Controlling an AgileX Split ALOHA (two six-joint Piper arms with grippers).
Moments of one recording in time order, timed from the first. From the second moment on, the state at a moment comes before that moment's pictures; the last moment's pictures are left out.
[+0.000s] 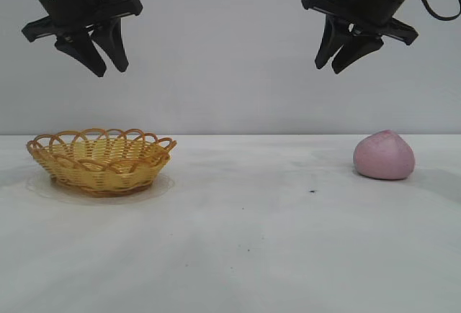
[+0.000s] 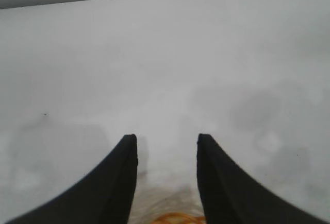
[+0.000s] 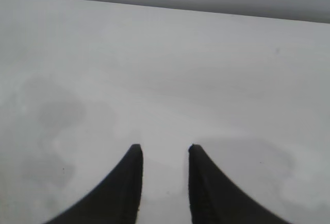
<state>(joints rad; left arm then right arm) -0.16 2.01 -1.53 -0.43 0.47 0.31 0.20 2.04 -1.56 0.64 0.56 -0.51</state>
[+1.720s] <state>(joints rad) -0.13 2.03 -1.47 -0.12 0.80 0.35 0.14 1.98 -1.56 0.52 0.93 -0.46</state>
